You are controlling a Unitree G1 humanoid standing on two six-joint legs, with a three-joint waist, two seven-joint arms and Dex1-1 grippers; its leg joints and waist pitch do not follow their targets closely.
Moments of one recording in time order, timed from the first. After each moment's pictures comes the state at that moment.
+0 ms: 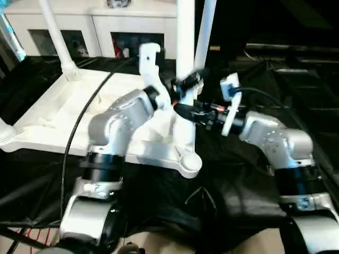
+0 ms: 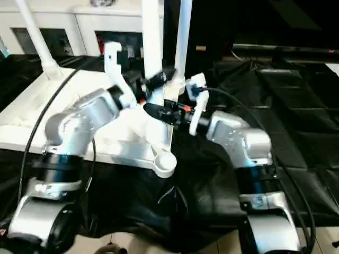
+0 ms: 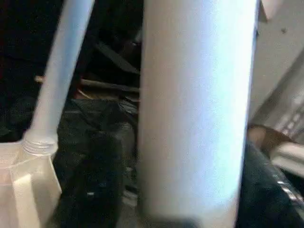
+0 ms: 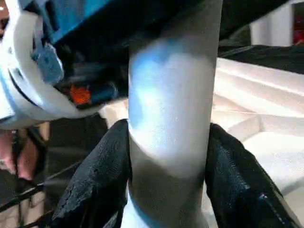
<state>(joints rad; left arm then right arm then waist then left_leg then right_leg) -0.80 0.02 0.10 0.21 -0.52 0.64 -0.38 -0.66 -0.25 0.00 0.23 0.51 0.70 0.83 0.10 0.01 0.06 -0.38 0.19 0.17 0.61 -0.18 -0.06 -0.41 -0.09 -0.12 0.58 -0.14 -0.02</state>
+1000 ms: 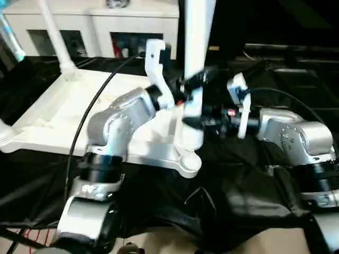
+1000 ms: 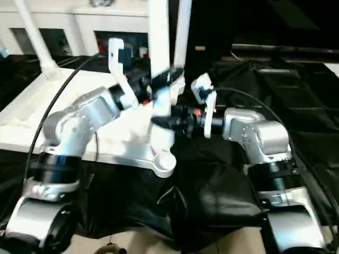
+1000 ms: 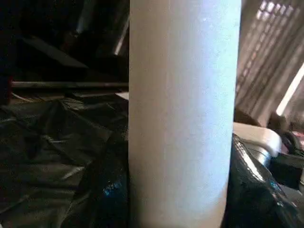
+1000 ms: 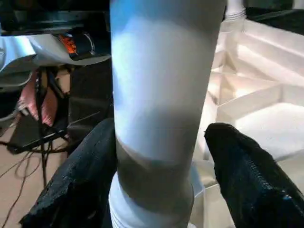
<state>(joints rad) -0.77 0.09 0.00 0.12 -0.58 0.69 -0.62 -0.68 -0.44 0.10 0.21 0.51 0.78 1.09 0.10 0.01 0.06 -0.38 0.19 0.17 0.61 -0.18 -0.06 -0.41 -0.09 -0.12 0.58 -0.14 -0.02</state>
